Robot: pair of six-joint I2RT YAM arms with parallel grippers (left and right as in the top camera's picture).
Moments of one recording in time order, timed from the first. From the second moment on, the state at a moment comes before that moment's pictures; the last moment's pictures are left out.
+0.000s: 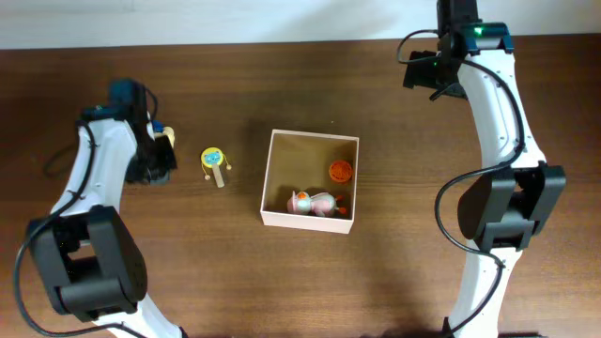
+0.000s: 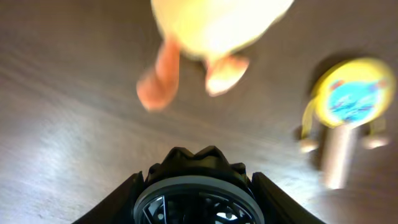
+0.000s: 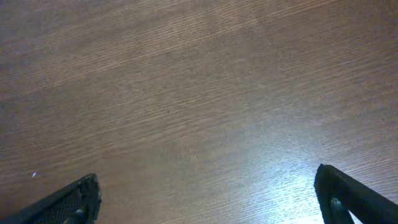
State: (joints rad) left arm 0.14 1.90 1.54 -1.05 -0.08 -0.20; right arm 0.02 2.23 2.22 -1.18 0.14 0.29
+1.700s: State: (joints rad) left arm -0.60 2.07 1.78 -0.95 -0.10 -0.18; right arm 0.02 2.23 2.22 -1.18 0.14 0.29
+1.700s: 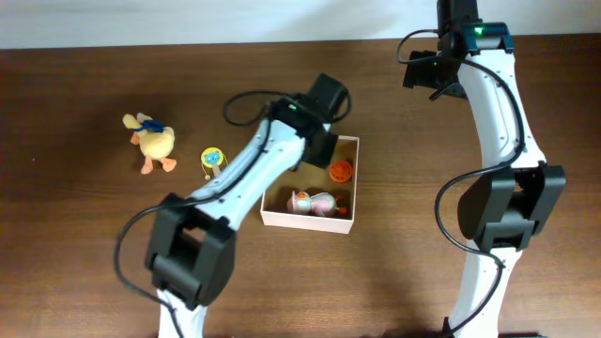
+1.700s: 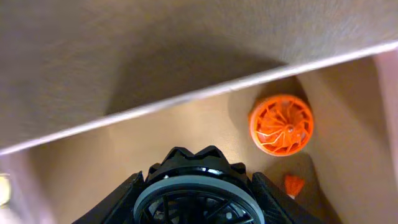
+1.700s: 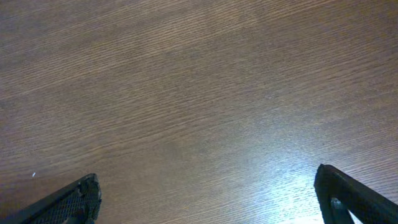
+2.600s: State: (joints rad) left arm -0.62 2.19 1.78 -0.87 -0.10 -0.17; right arm 0.02 2.23 2.22 -1.19 0.14 0.29
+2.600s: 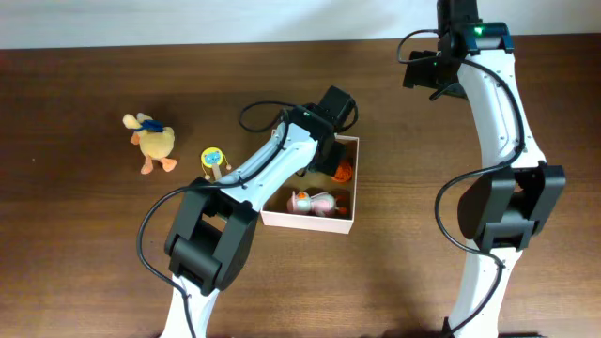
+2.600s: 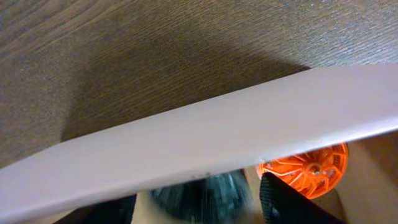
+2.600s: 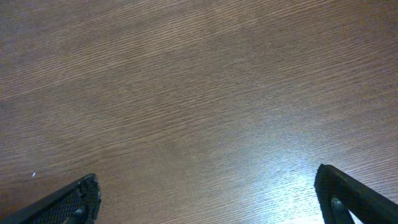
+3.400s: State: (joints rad) left arm -0.62 2.19 1.90 -1.06 -0.11 -0.14; right arm 0.02 2.23 2.22 -1.19 0.14 0.29
